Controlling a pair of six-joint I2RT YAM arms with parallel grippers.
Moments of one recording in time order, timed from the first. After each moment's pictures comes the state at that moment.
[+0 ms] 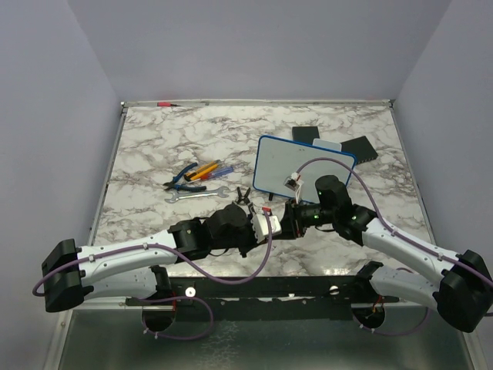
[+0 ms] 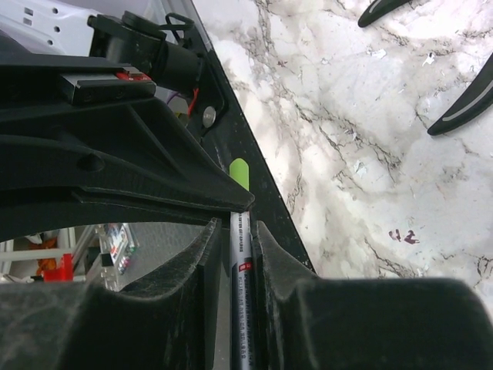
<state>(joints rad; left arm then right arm) -1.19 1.05 0.69 -0.17 0.11 0.11 0.69 1.05 0.58 -0.06 -0.77 0.51</state>
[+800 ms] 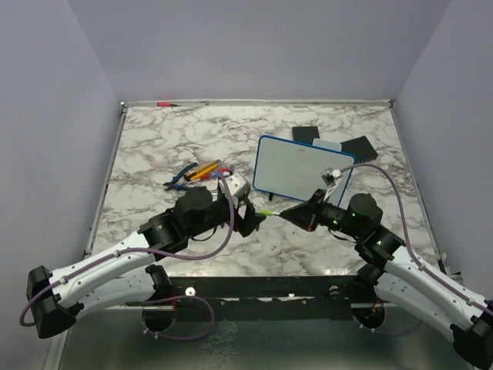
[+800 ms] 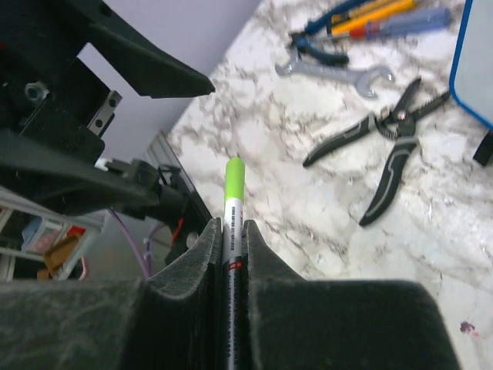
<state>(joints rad) -1.04 0.88 0.72 -0.14 0.00 -0.09 0.69 0.71 0.45 0.08 -0.40 0.63</state>
